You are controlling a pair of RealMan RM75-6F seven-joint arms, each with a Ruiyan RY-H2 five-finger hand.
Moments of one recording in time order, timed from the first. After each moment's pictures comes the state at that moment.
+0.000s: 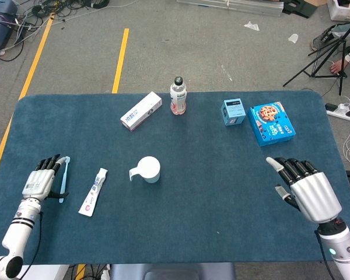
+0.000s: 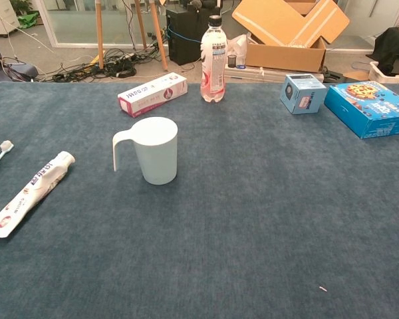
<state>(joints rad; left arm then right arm) -0.42 -1.34 -0.13 -1.31 1.16 0.96 0.09 0.27 -1.01 0.01 -1.73 -1.76 1.63 -0.29</state>
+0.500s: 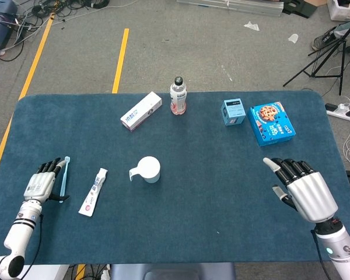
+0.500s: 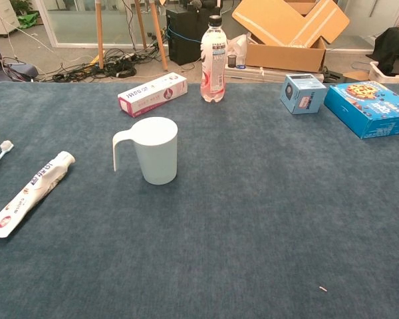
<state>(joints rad) -0.42 -1.37 -0.12 -1.26 1.14 0.93 0.06 0.26 -1.02 0.04 -1.73 -1.77 1.60 -0.30</state>
